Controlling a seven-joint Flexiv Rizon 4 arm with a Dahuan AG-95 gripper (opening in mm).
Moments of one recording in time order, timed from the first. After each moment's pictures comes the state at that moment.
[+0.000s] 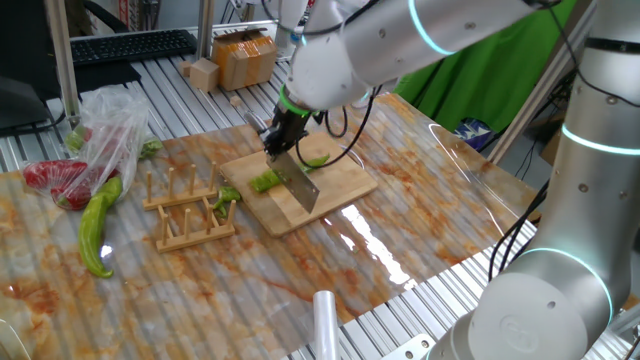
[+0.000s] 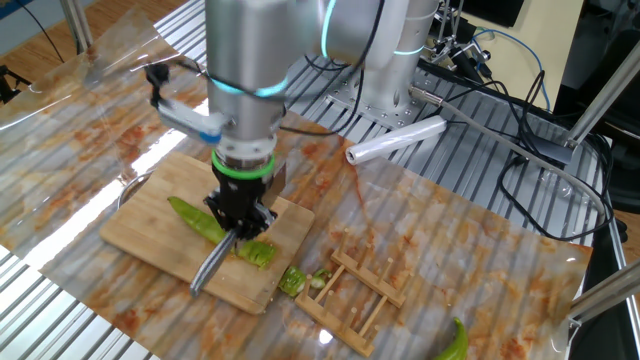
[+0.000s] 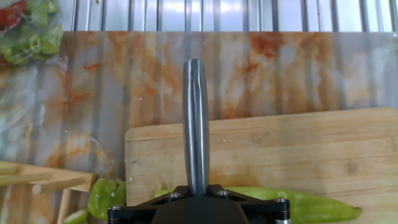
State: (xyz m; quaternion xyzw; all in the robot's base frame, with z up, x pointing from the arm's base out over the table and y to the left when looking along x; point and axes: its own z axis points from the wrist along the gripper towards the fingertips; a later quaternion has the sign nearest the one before) arm 0.610 -0.018 0.047 -0.02 0.99 0.03 0.11
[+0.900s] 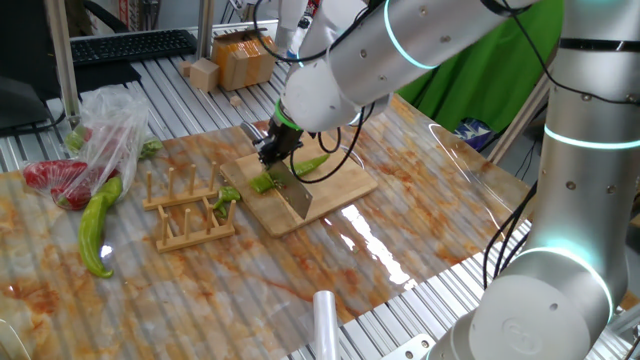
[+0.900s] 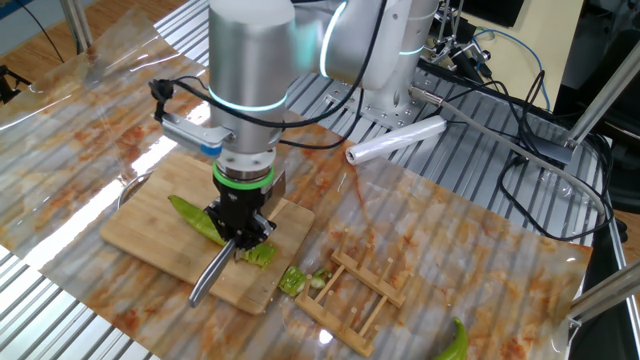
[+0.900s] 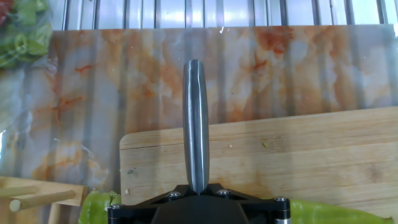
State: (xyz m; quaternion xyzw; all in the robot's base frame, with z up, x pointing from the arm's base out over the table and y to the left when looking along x) arm 0.609 -0.017 0.038 -0.01 0.99 0.03 0.11
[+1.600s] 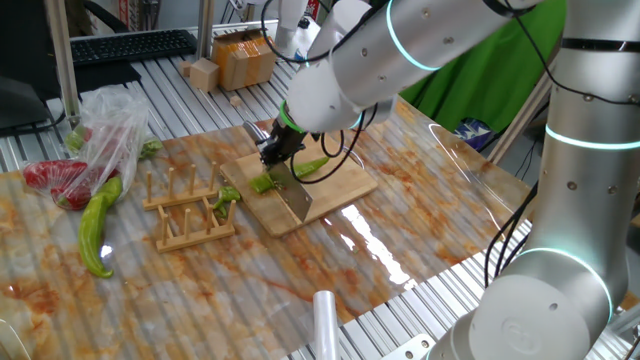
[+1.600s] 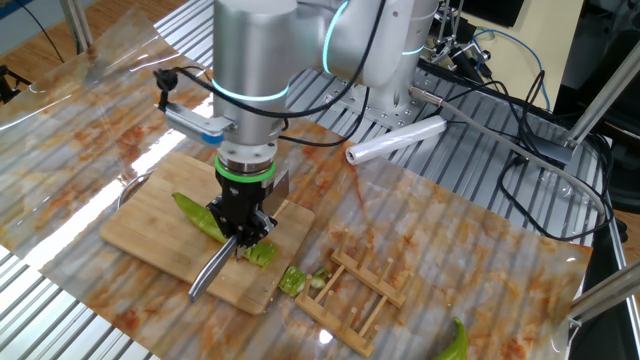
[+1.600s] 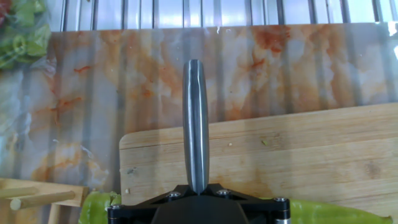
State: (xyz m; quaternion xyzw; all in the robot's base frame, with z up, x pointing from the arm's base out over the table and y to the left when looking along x) arm 0.608 -0.017 0.039 0.01 0.99 0.06 0.13
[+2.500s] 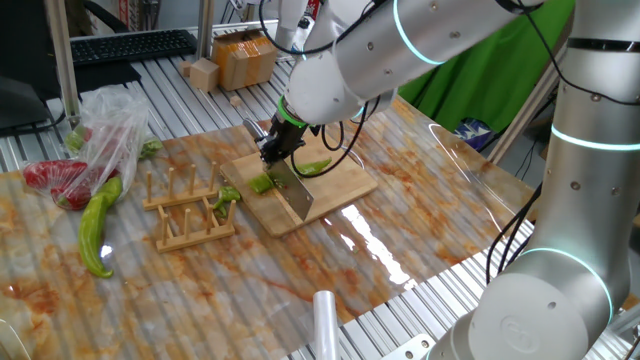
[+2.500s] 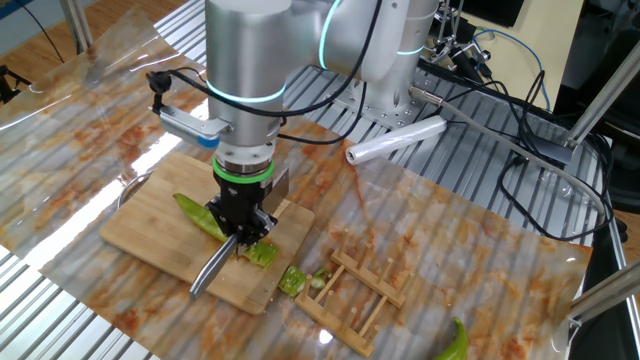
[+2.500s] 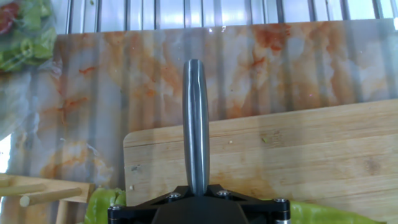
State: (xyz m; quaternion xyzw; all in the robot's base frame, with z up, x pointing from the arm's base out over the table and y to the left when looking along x) arm 0.608 -0.019 0.045 0.00 0.99 0.04 0.10
